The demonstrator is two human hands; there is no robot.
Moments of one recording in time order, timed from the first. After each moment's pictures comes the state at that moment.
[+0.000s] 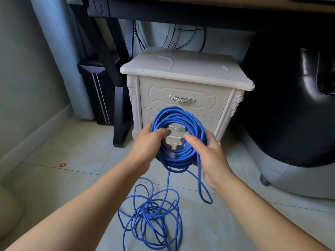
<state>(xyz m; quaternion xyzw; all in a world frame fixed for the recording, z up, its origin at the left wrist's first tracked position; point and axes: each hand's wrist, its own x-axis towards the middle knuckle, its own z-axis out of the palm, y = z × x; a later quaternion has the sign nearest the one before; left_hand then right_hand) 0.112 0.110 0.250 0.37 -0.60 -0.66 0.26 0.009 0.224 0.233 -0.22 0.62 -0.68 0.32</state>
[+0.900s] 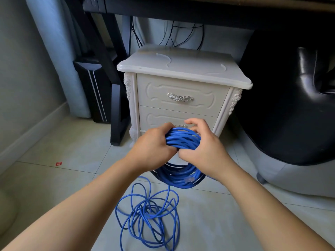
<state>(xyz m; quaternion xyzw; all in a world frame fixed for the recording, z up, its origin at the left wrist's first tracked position) 0.112 0.110 0.248 0.25 -0.87 -0.37 0.20 0.000 0.233 0.254 -0.43 0.77 -0.43 0.18</state>
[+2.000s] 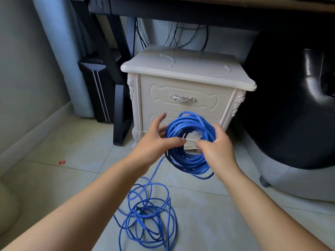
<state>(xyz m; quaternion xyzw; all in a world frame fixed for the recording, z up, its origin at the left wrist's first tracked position) 0.110 0.111 0.241 0.27 -0.65 -0.67 0.21 -0.007 0.225 0.249 -0.24 0.78 -0.56 0.17</state>
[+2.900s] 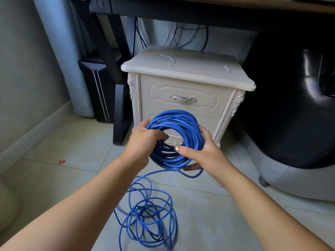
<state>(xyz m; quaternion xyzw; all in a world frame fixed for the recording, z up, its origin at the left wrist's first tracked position) 0.112 0.100 0.244 0.39 -0.57 -0.66 0.29 0.000 0.233 0.244 -0.33 0.70 -0.53 0.35</state>
